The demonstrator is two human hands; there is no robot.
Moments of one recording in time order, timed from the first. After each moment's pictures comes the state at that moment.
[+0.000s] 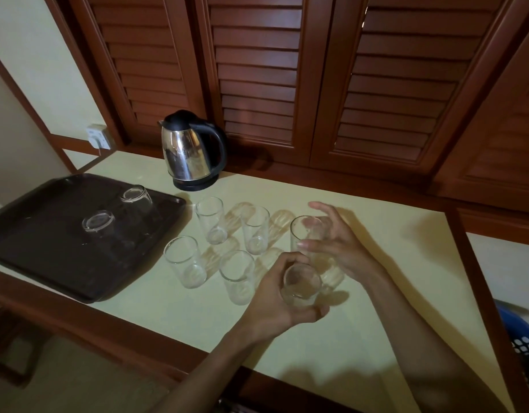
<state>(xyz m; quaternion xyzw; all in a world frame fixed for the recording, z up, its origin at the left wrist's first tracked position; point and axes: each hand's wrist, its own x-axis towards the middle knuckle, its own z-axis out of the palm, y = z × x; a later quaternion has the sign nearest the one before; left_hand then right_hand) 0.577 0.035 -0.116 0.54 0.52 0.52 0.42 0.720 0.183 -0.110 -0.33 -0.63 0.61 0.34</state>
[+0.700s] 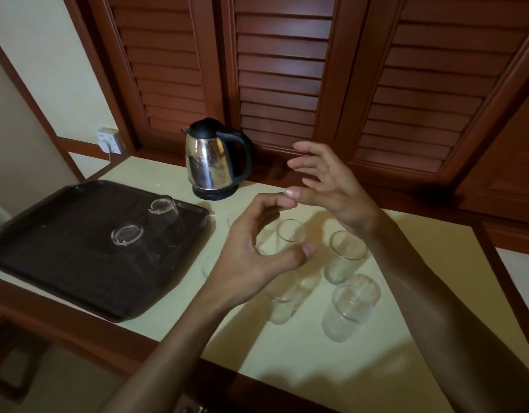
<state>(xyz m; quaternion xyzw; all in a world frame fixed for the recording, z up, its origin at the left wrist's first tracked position) 0.469 0.033 -0.006 0.59 0.46 0.58 0.32 0.621 0.177 0.011 -0.27 -0.76 0.48 0.35</state>
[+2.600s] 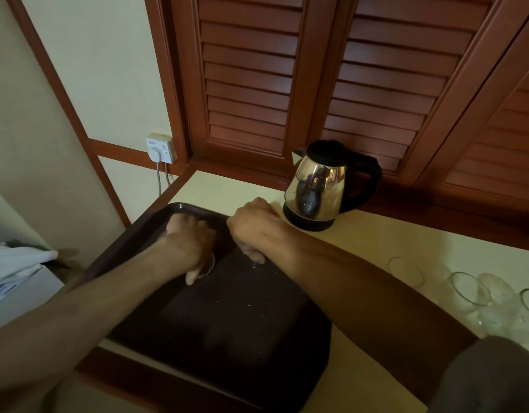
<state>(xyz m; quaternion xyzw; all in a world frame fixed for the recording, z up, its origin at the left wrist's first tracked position) 0.073 0.109 -0.040 0.62 0.70 -0.35 -0.01 0.151 0.184 -0.033 -0.36 -0.84 -0.14 -0.38</state>
